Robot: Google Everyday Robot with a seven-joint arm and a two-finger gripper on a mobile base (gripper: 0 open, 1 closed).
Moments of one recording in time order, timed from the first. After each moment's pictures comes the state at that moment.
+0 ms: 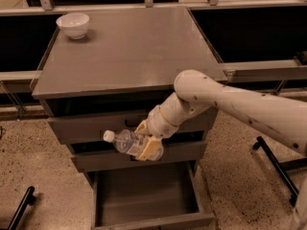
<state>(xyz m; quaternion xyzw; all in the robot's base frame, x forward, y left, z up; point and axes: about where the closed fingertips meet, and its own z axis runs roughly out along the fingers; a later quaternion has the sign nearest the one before) 0.524 0.040 0.673 -0.74 0.57 0.26 0.23</state>
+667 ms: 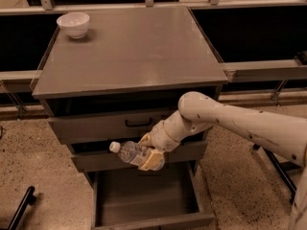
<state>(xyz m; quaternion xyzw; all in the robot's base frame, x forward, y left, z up) 0.523 0.032 0.608 -0.72 0.59 0.26 0.25</state>
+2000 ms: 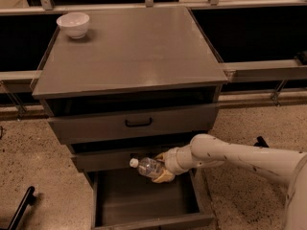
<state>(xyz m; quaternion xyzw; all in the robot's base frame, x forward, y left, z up) 0.554 -0.023 0.459 -0.68 0.63 0.17 0.32</state>
